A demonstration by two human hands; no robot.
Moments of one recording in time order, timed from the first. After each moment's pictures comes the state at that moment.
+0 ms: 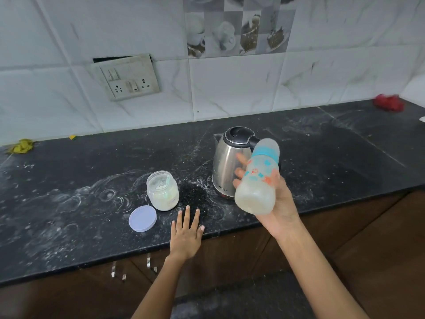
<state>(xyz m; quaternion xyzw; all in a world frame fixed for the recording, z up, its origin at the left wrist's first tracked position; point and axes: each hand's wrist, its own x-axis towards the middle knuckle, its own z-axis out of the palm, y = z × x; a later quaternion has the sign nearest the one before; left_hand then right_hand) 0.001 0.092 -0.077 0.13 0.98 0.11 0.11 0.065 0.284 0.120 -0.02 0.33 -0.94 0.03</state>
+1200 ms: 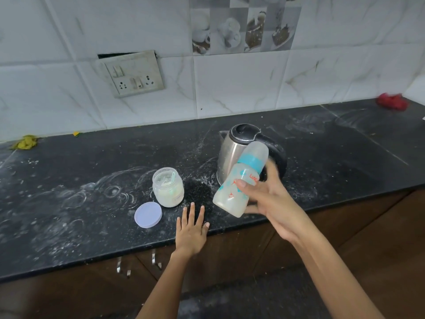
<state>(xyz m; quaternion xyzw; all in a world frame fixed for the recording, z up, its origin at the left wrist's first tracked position) -0.002 0.089 -0.082 0.13 0.98 0.13 0.11 0.078 0.272 0.129 0.02 0.62 -0.78 0.03</state>
